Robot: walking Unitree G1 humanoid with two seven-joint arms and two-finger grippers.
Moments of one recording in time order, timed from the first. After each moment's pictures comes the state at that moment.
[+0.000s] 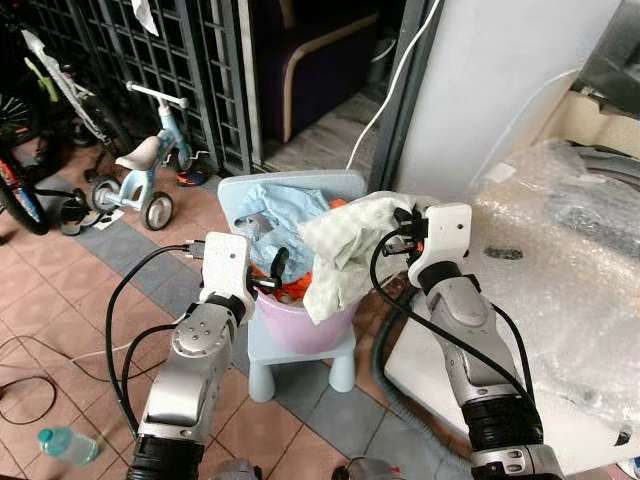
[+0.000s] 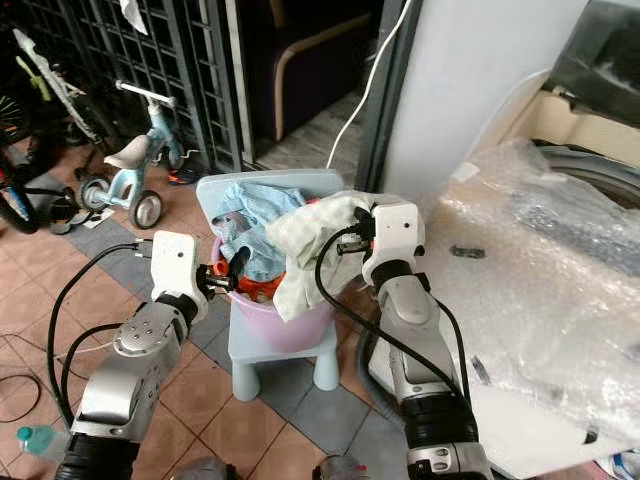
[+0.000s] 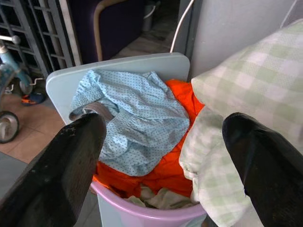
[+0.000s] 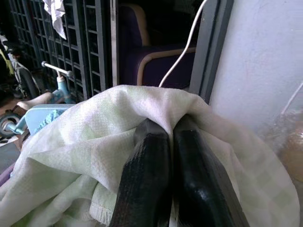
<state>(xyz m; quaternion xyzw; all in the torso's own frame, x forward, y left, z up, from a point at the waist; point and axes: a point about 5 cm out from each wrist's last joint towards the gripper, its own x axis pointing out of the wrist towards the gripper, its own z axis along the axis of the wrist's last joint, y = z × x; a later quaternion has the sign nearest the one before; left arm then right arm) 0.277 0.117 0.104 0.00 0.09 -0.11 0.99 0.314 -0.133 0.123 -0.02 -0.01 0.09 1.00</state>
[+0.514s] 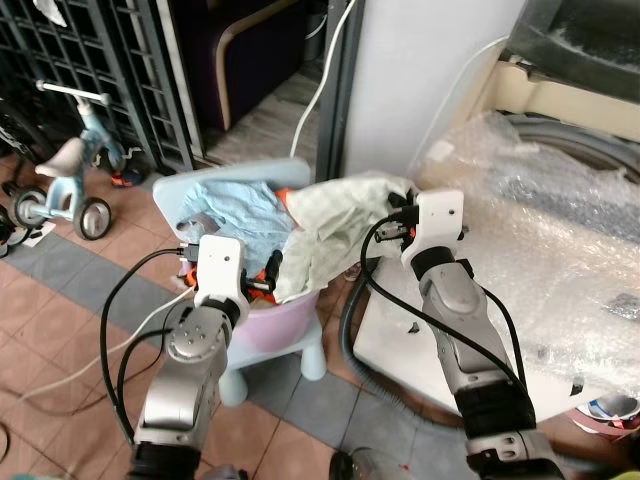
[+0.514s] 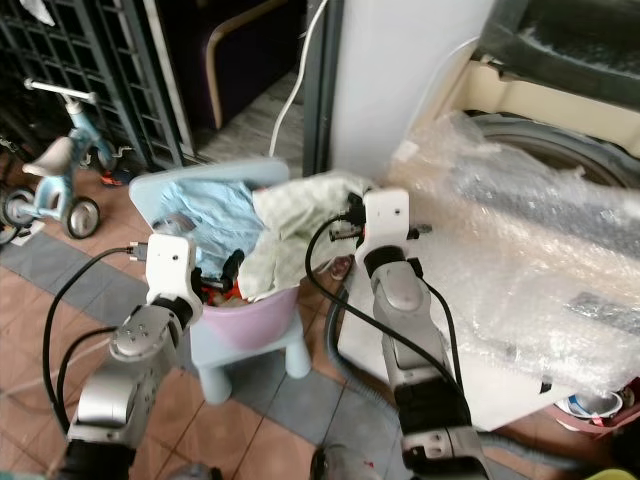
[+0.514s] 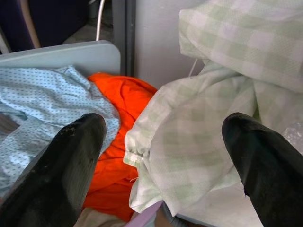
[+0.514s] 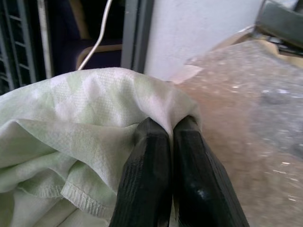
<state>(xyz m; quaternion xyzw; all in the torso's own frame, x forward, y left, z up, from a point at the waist) 0.273 0.108 0.099 -0.01 0.10 -0.12 0.99 0.322 -0.139 0.135 -0.05 -0.05 0.06 1.00</state>
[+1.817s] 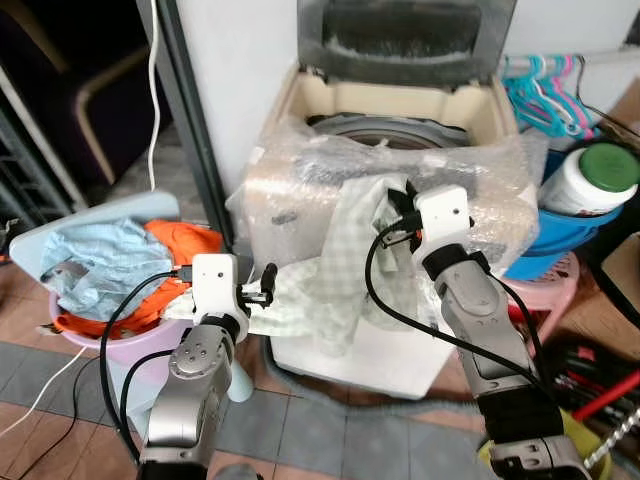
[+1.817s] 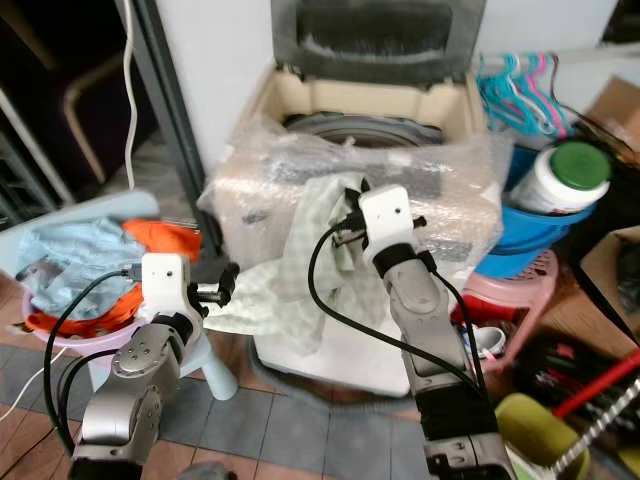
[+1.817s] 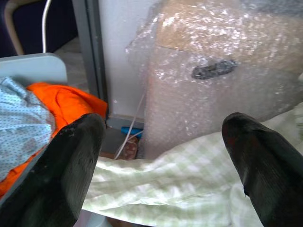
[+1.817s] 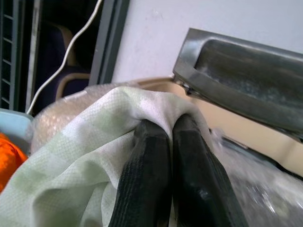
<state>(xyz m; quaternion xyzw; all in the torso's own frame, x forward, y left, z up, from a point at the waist) 0.264 0.130 0.091 -0.03 0.11 -0.05 0.99 0.324 -0.128 0.166 -0.12 -0.12 0.15 0.97</state>
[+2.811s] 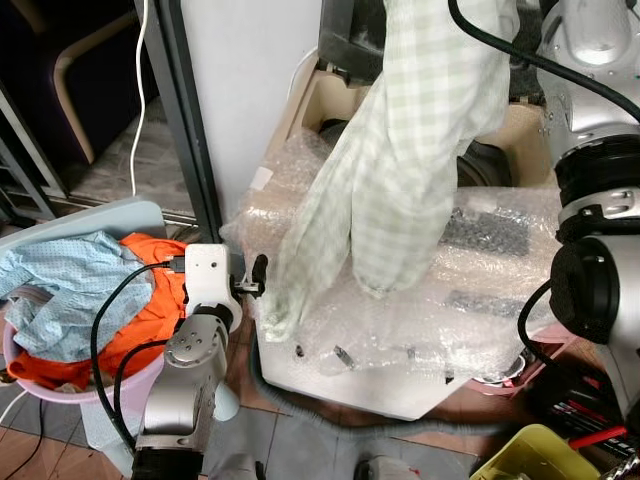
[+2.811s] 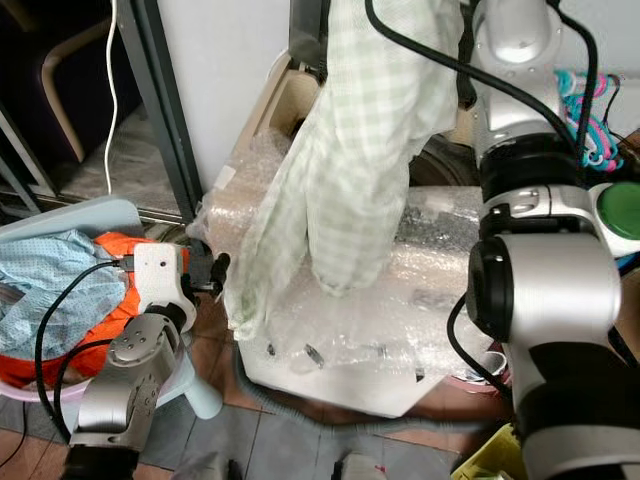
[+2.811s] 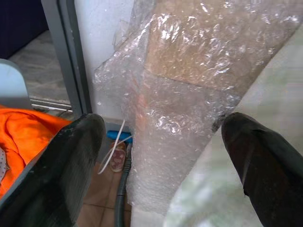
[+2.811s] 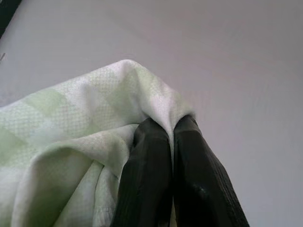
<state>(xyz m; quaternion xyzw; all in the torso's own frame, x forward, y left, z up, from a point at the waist) 0.269 0.128 0.091 -0.03 0.12 -0.04 0.99 0.403 -0.179 0.362 -0.18 -0.30 0.02 0.94</state>
